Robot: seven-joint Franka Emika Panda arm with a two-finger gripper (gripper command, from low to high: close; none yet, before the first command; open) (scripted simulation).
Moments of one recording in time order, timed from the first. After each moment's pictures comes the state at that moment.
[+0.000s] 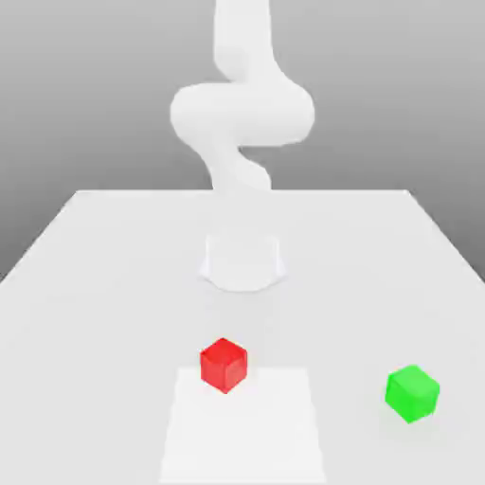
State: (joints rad) arm -0.02 -0.74 0.00 -2.37 0.01 2.35 0.85
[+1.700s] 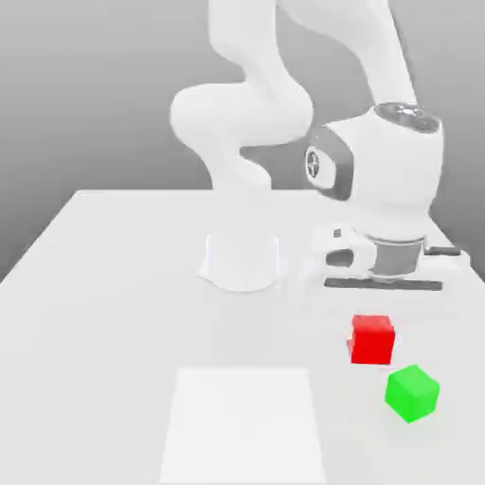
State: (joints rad) arm 0.29 0.03 0.31 -2.62 -0.02 2.65 1.24
